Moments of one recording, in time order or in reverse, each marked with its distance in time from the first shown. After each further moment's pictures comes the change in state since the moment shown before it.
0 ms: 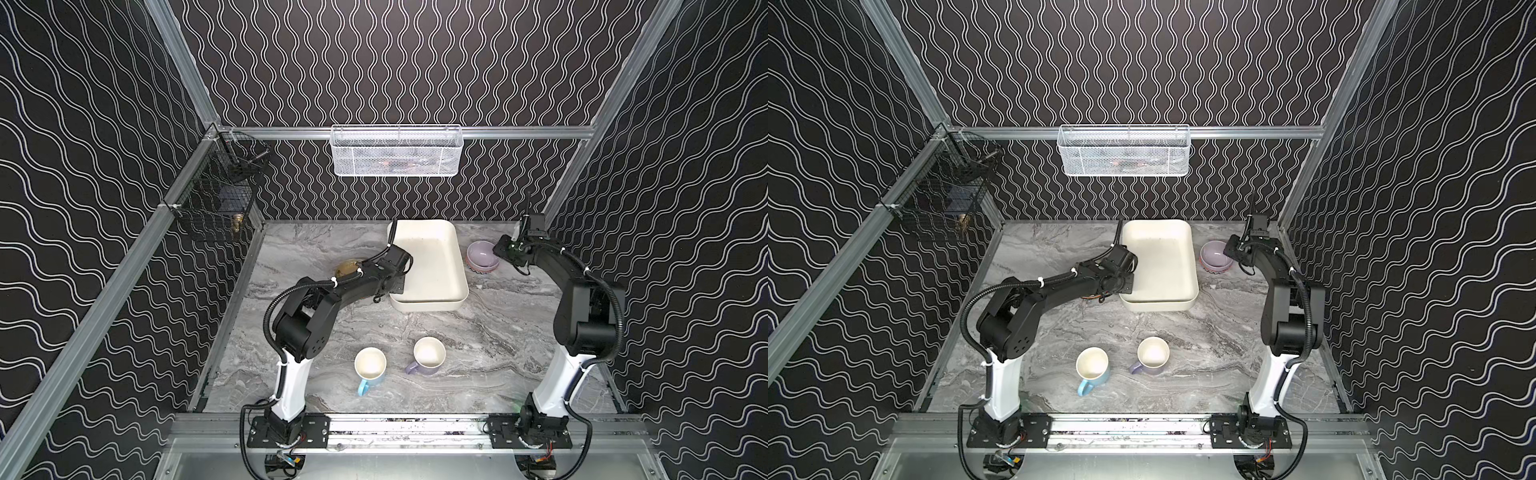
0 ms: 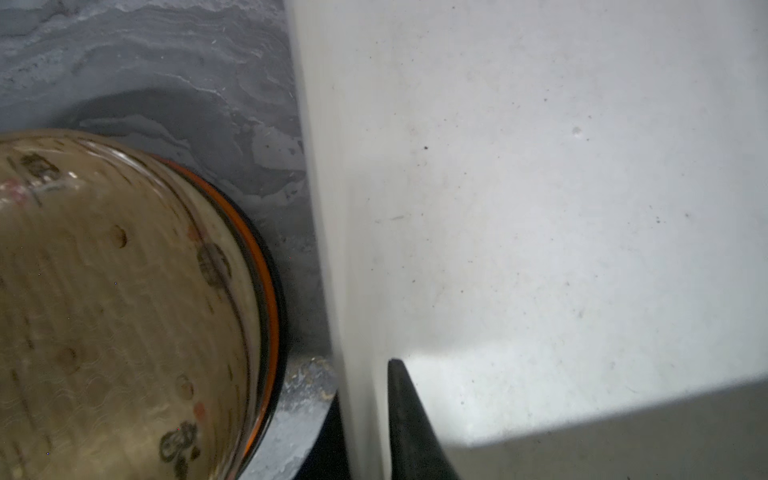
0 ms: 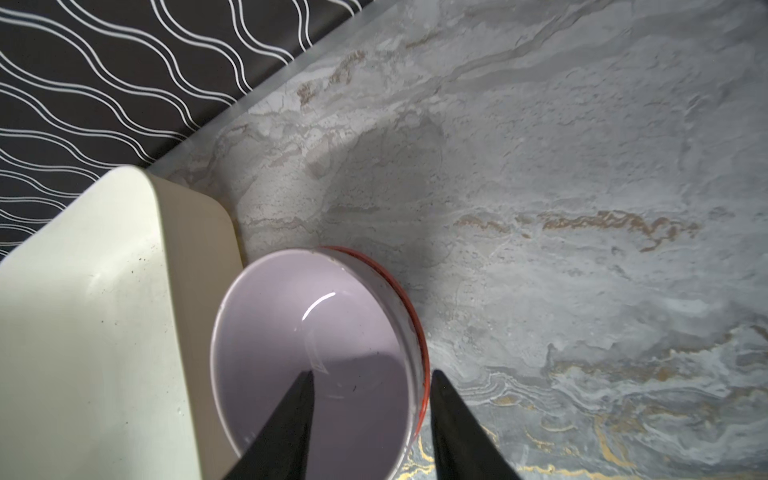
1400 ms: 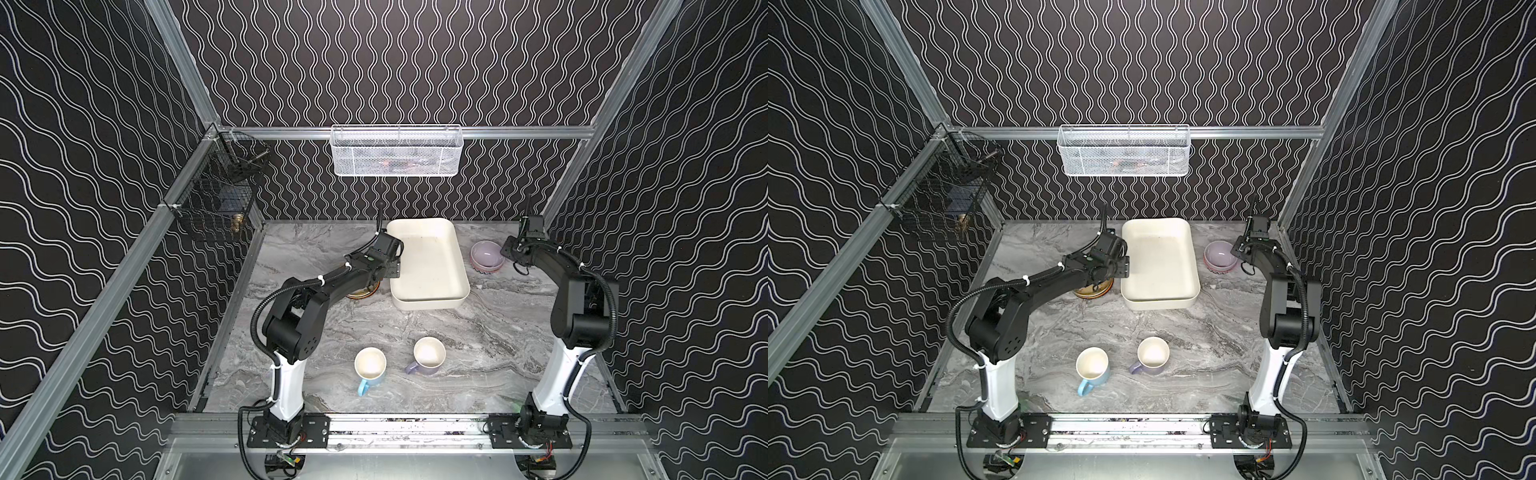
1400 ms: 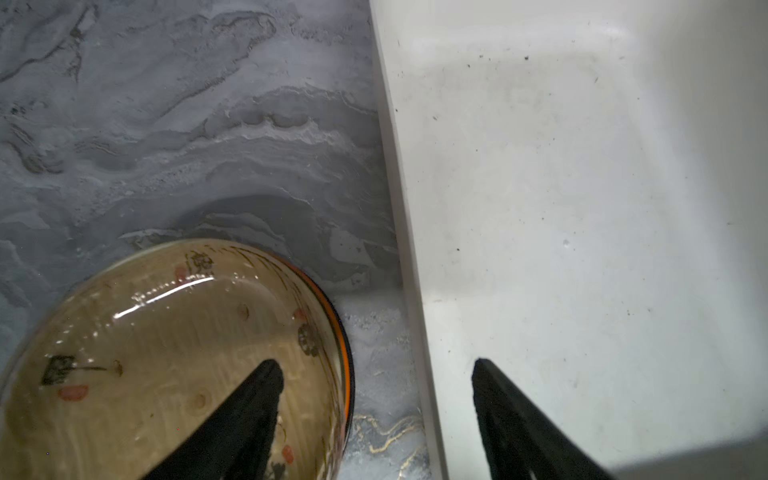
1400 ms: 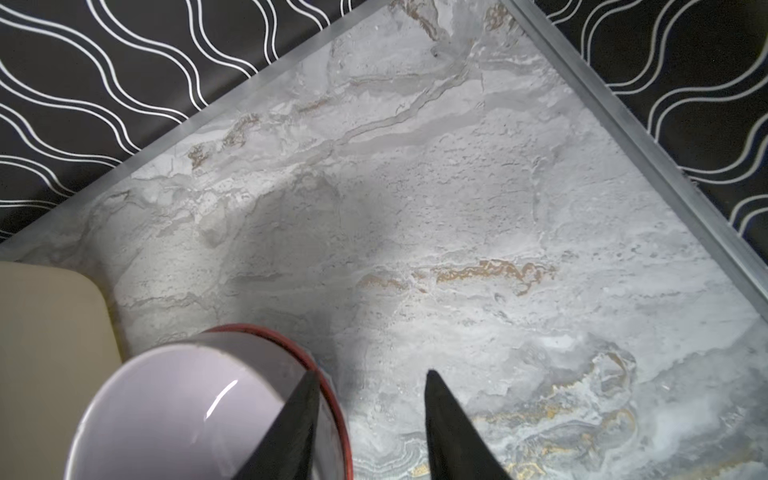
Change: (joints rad) left arm 0.063 -0.033 0.042 0.056 -0.050 0.006; right arm -0.016 0.068 0.016 0.079 0.230 -0.006
